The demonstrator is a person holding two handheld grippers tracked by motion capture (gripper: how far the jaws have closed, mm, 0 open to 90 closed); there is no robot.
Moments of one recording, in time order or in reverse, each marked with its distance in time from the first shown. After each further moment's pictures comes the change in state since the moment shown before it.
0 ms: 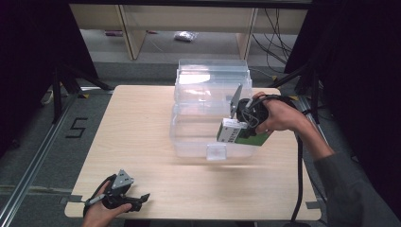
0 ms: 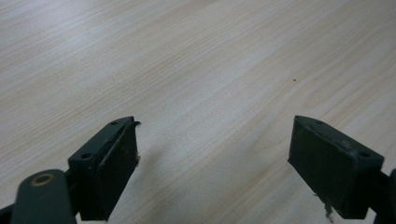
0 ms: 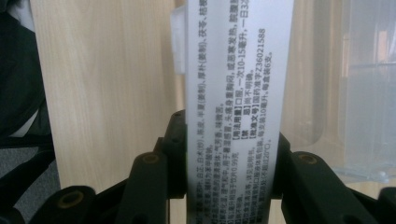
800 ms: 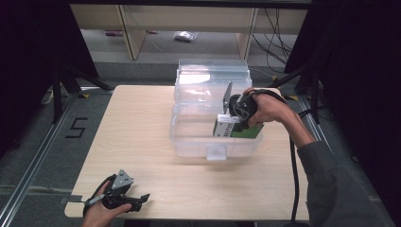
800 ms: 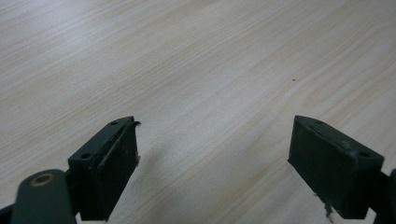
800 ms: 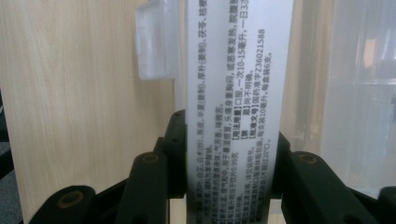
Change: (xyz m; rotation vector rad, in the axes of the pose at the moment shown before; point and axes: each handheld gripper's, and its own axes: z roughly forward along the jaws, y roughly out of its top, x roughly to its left) left arm 0.000 0.000 0.000 -0.011 -0.002 0.000; right arm -0.033 0.012 0.026 0.031 0.005 -0.043
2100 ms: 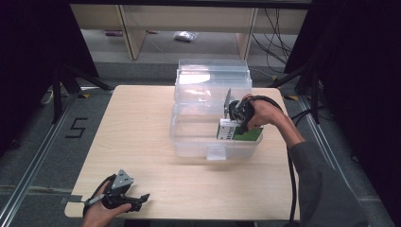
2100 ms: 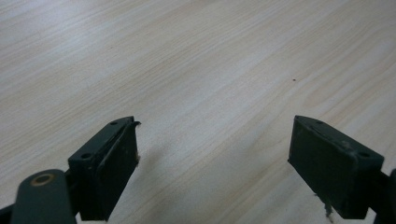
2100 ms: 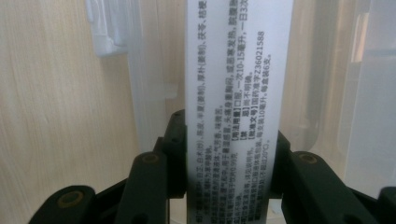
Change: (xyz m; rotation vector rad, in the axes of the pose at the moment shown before) left arm 0.001 0.000 -0.001 0.013 0.002 0.005; right arm -0.021 -0.012 0.049 0.061 0.019 0.008
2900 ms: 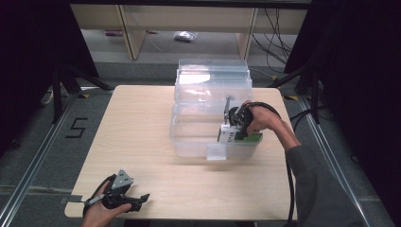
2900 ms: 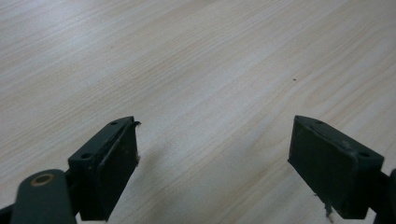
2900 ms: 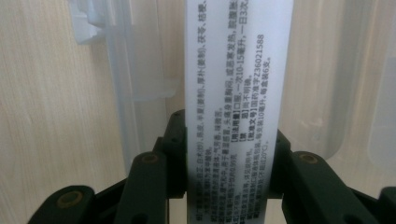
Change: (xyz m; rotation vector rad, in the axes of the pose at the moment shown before) left arm 0.000 0.000 0.000 0.001 0.000 0.001; right arm 0.001 -0.005 0.029 0.043 0.034 0.029
